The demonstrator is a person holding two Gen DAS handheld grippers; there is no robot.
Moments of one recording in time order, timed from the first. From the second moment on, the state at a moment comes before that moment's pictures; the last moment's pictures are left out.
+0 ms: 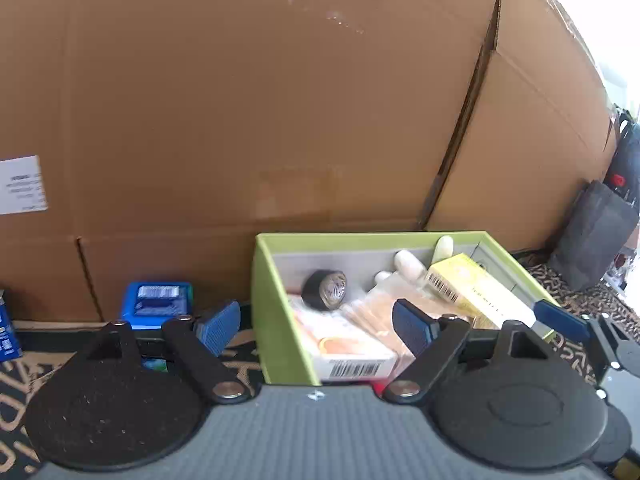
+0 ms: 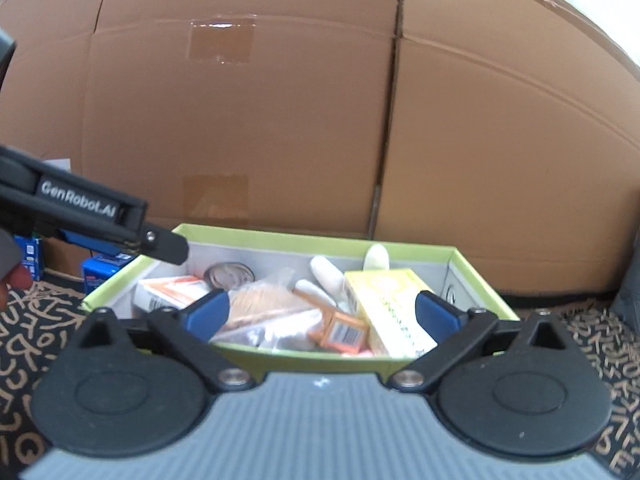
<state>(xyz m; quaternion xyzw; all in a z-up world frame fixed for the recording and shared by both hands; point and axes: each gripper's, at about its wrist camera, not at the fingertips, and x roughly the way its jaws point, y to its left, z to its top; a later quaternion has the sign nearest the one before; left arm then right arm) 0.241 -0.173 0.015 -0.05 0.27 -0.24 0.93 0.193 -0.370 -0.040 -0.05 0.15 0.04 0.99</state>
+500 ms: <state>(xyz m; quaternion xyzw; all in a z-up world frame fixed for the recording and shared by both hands) 0.192 -0.119 0.033 -0.05 0.26 -0.22 0.94 0.133 -0.346 0.002 -0.04 0.13 0.07 0.99</state>
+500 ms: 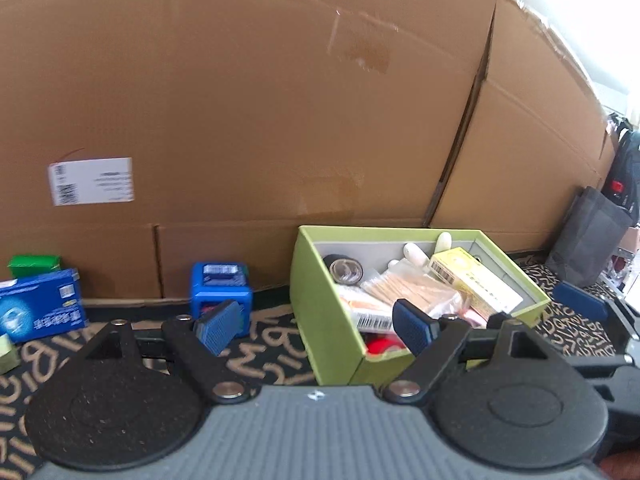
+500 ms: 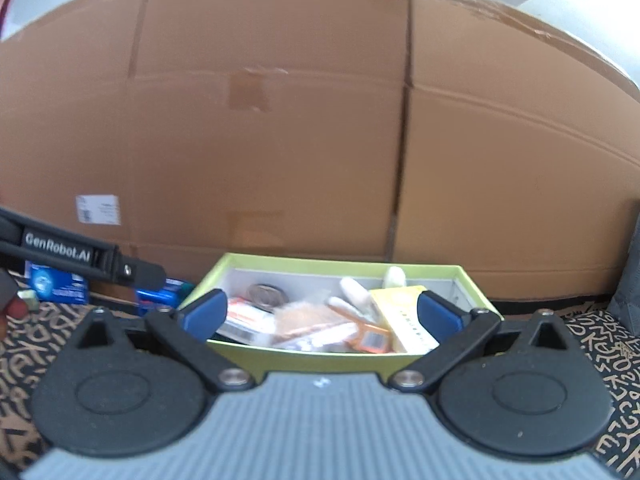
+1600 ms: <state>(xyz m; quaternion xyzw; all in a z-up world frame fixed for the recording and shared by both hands) 0.248 0.101 -0.037 -0.05 0.34 -0.04 0.94 0.130 -0.177 -0.038 -0.03 0.26 0.21 0.94</state>
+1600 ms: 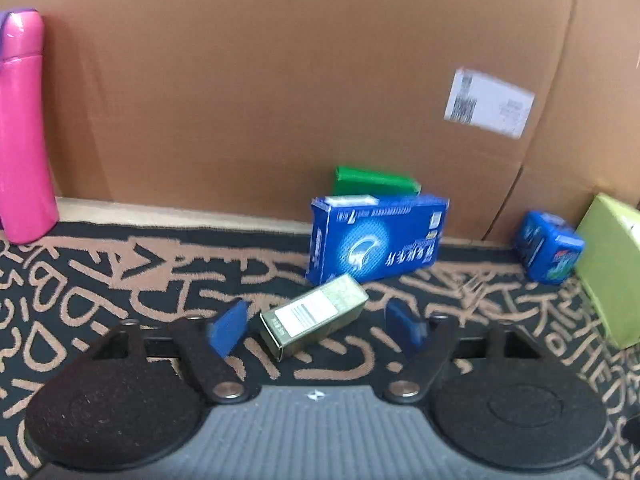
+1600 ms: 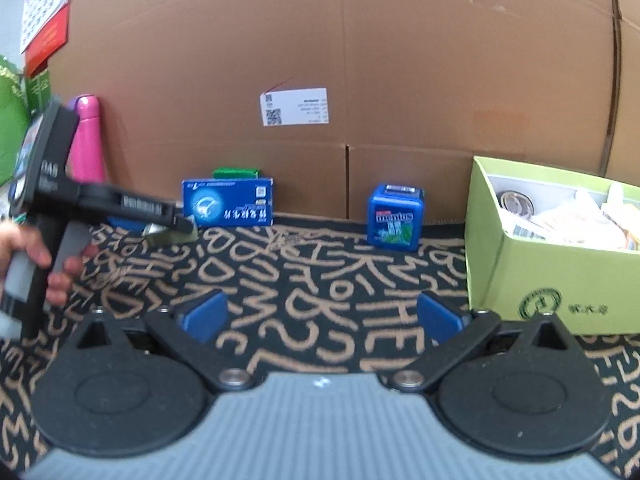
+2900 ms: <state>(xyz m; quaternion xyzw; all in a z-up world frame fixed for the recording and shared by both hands) 0.184 0.048 -0.039 -0.09 0.36 -0.15 0.92 0.152 -0.200 -0.074 -0.04 0.30 0.17 0.94</state>
